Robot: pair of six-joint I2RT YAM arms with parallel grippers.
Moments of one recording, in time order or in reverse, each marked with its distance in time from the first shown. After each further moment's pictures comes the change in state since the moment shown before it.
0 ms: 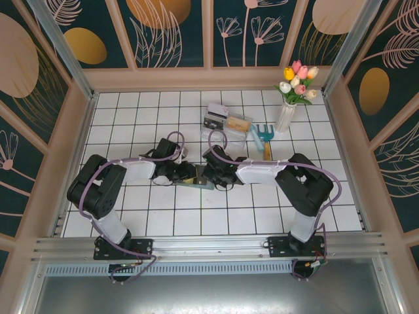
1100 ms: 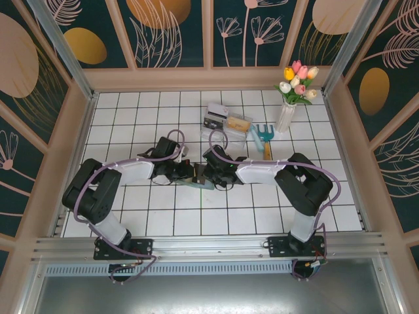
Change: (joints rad) left arm -0.005 -0.064 0.012 -0.068 -0.055 0.069; right arm -0.004 0.003 -0.001 0.004 -0.006 0.029
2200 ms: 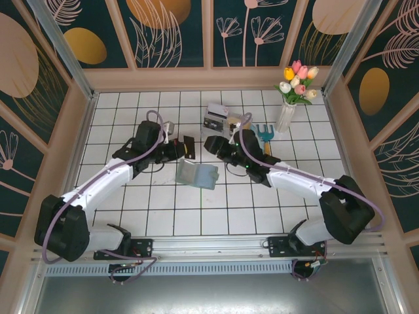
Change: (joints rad) left arm 0.049 -0.357 0.100 -0.010 -0.031 -0.103; right arm -0.188 -0.384 -0.188 0.485 -0.241 -0.238
